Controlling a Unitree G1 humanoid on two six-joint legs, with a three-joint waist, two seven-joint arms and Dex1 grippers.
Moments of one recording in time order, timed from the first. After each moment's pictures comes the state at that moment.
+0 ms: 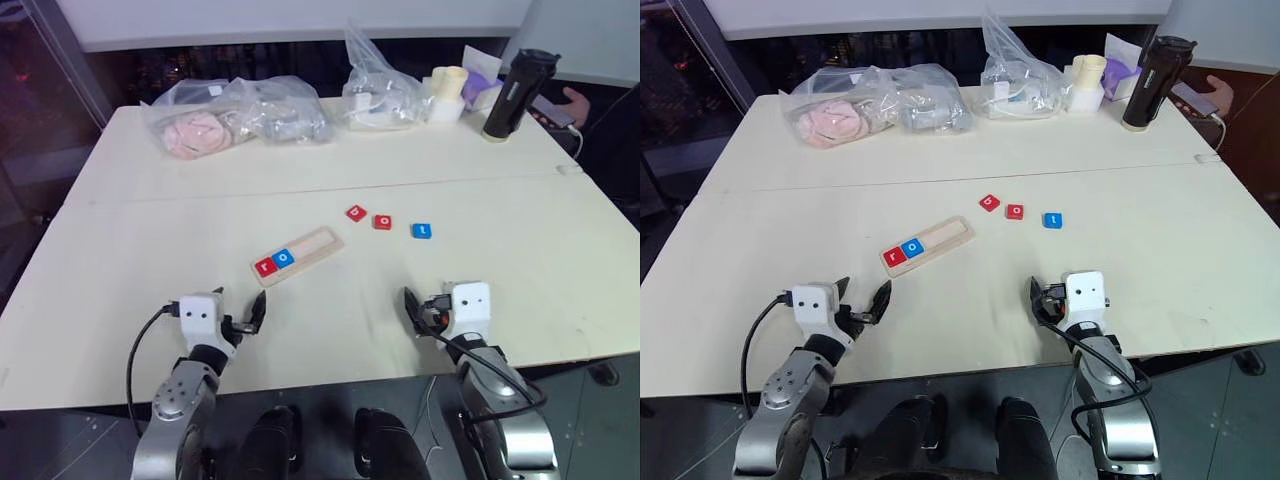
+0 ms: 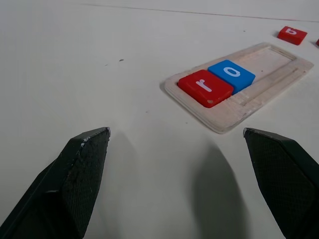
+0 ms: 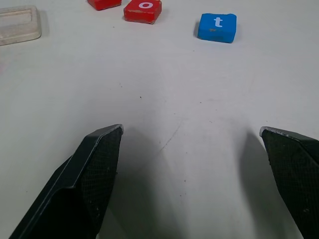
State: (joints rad) left arm 0.24 0.12 0.02 -0.41 -0.22 0.27 -0.17; right arm 0.15 -0.18 -0.04 -0.40 0.08 0.41 0.12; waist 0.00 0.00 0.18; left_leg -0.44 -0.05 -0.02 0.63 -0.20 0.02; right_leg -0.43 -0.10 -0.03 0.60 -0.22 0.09
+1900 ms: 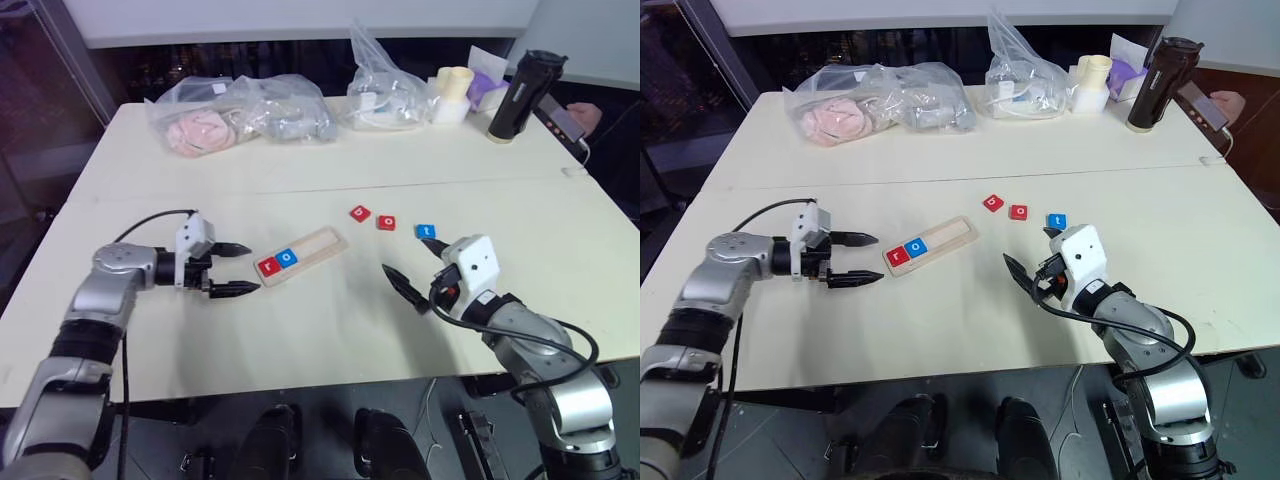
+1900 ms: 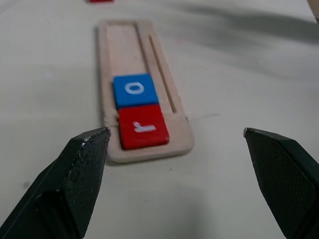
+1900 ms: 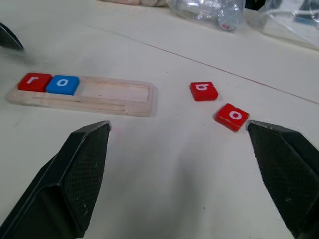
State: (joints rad) left arm -0.61 0.66 -0.12 0.57 -0.29 0.06 -1.39; right arm -0.03 -0.45 -0.08 -0.61 0.28 0.60 0.44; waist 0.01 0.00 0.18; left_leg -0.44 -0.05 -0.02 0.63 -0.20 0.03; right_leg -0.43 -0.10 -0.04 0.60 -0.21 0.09
